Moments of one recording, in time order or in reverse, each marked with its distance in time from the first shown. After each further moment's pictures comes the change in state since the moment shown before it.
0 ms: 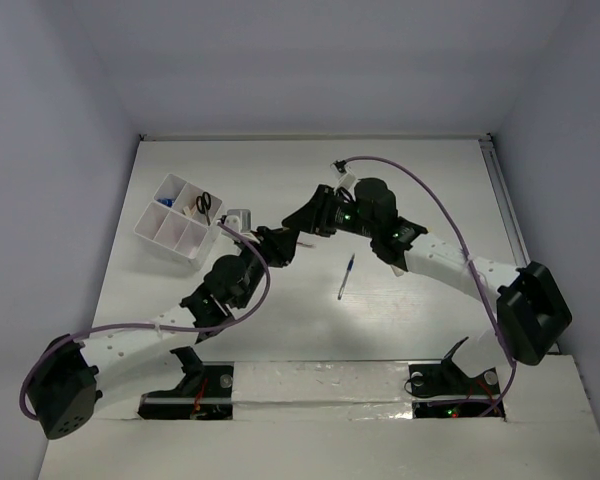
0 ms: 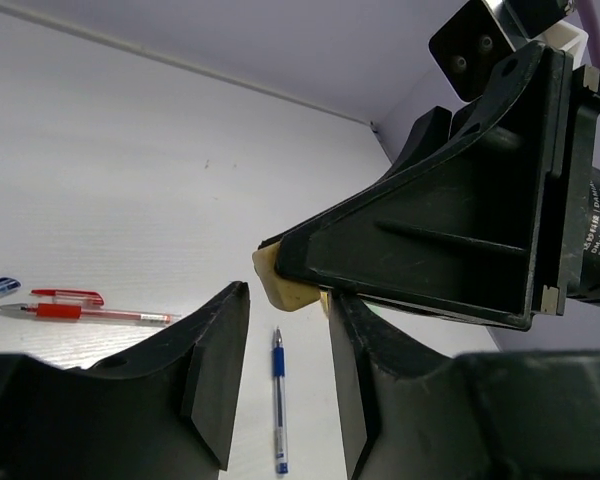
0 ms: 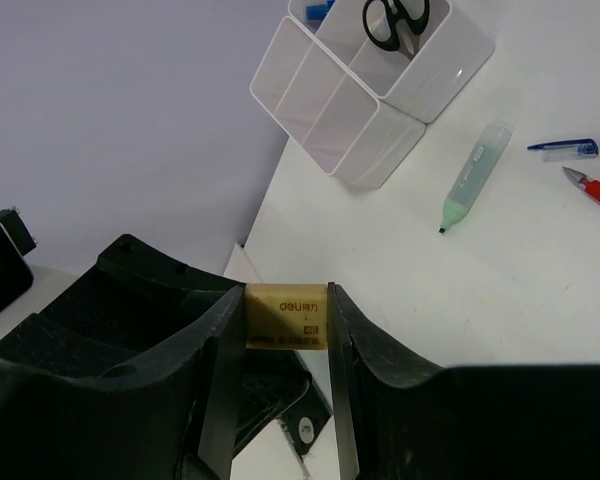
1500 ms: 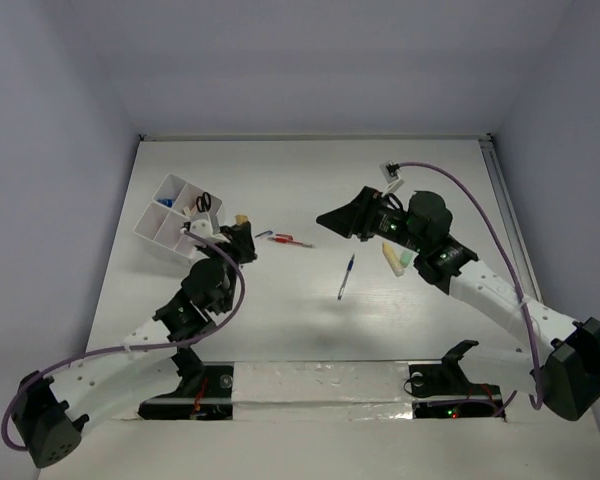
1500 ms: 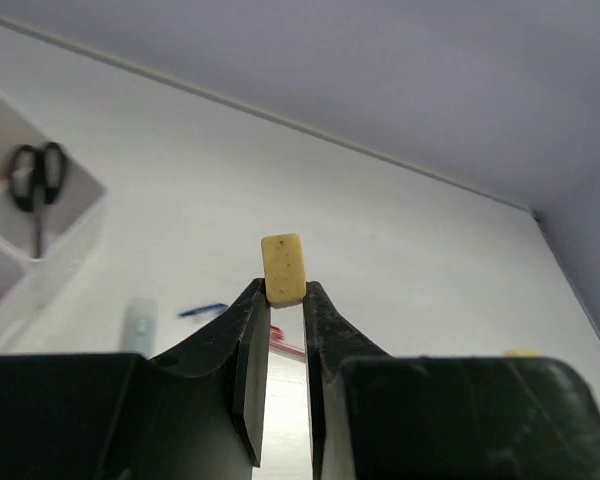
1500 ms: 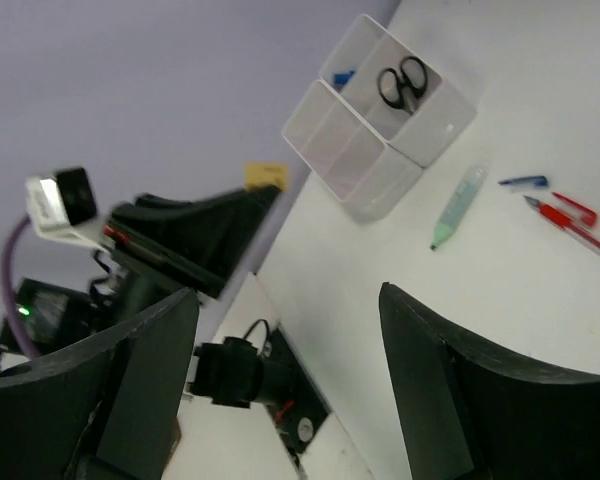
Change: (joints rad) left arm 0.013 -0.200 0.005 -0.196 -0.308 0.175; right arm -0.120 -0.340 -0.180 0.010 -0.016 -0.005
